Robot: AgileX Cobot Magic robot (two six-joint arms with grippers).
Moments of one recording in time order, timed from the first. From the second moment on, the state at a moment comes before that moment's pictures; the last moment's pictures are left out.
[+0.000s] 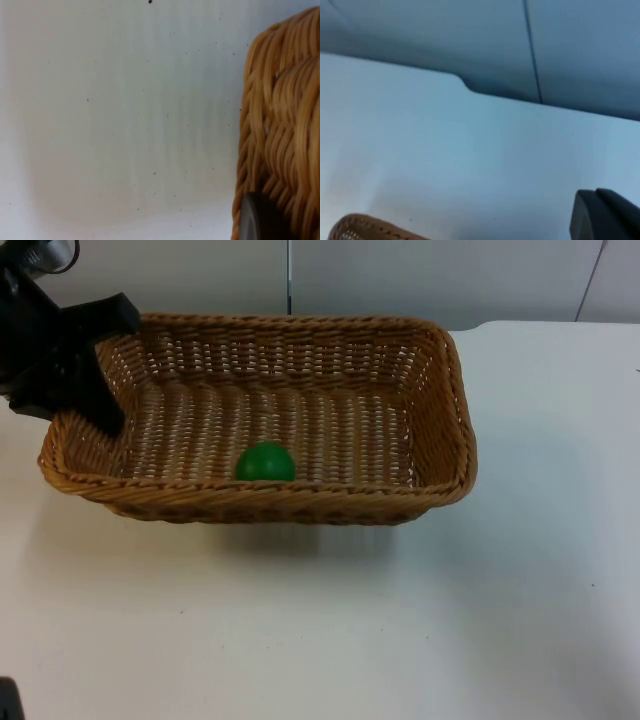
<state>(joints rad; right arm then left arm) 0.34 2.17 -2.53 0.16 1.22 0.11 -0.05 1.93 -1.24 -0.64 0.83 0.34</state>
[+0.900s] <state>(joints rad) 0.32 2.16 -2.53 0.20 1.22 0.09 -0.13 2.09 -1.24 -0.73 0.74 0.44</state>
